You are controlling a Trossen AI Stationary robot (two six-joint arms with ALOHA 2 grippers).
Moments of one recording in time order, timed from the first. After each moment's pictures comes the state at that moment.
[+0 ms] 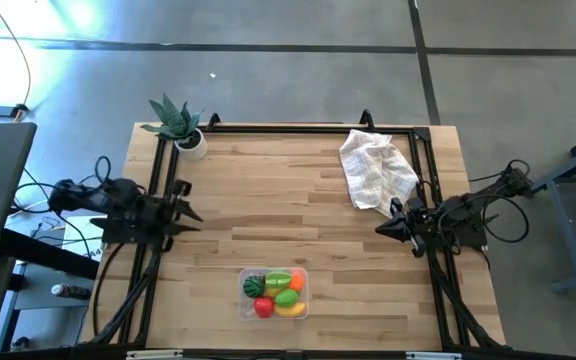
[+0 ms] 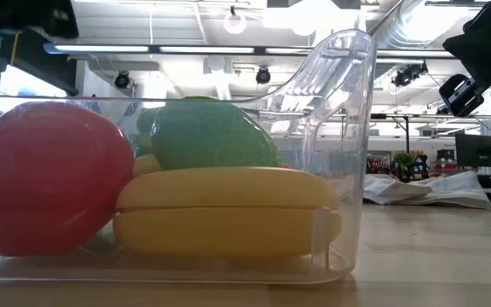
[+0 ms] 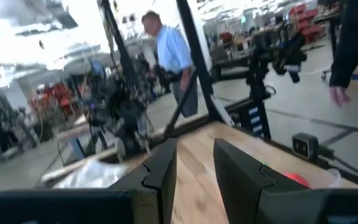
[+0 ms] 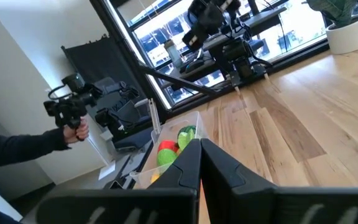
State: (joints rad) left arm -0.10 0.01 0.20 -0.11 0.12 0.30; right arm 0.46 0.03 0.01 0.06 0.28 0.47
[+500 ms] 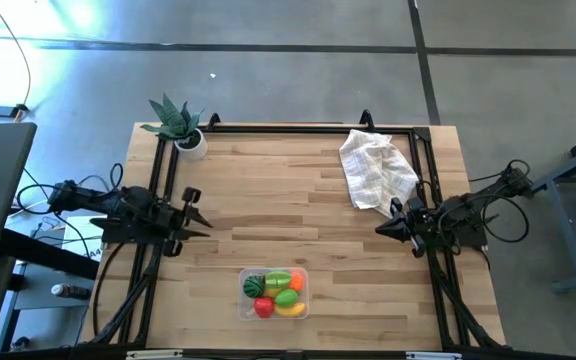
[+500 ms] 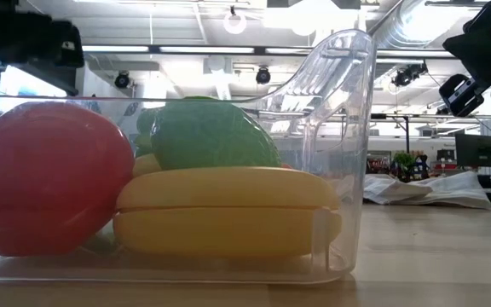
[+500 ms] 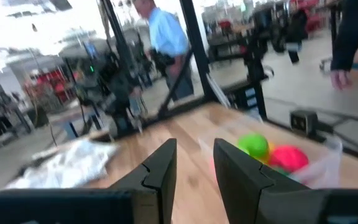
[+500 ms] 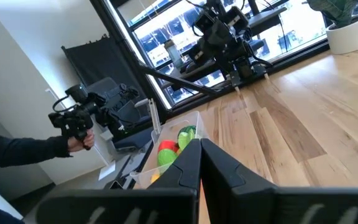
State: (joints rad) left arm -0.10 0.01 0.05 0.00 0.11 0.28; right arm 0.47 0.03 0.01 0.06 0.28 0.47
